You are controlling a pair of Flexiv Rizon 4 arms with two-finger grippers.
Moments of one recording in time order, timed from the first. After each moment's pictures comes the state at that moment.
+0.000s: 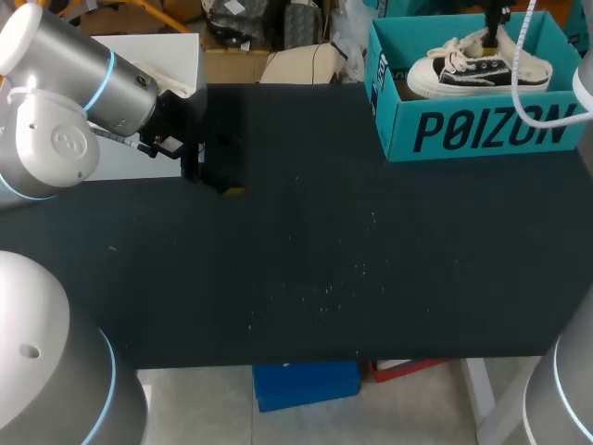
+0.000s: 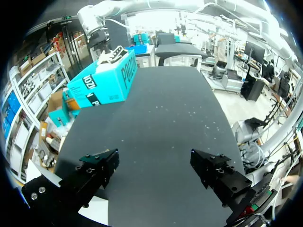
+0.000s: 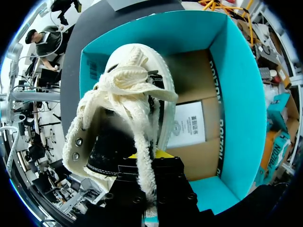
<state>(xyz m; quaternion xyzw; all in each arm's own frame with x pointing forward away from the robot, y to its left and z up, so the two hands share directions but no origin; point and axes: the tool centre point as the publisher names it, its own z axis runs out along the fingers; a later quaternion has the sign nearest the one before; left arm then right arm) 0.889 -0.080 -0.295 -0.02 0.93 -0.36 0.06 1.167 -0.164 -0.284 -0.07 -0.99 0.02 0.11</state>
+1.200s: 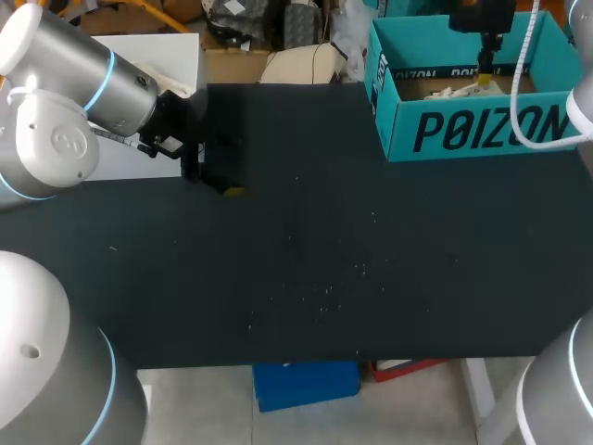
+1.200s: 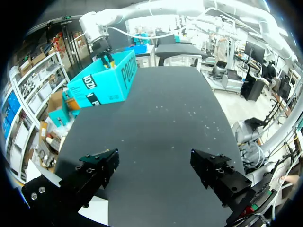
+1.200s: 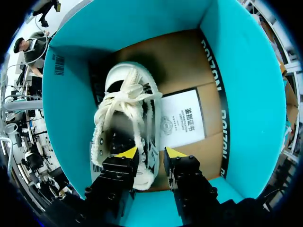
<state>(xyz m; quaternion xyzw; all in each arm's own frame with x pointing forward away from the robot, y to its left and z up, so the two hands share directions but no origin) 0.889 -0.080 -0.295 -0.02 0.93 -0.36 0.06 1.179 -0.179 -0.333 -0.11 -0.99 0.04 0.08</state>
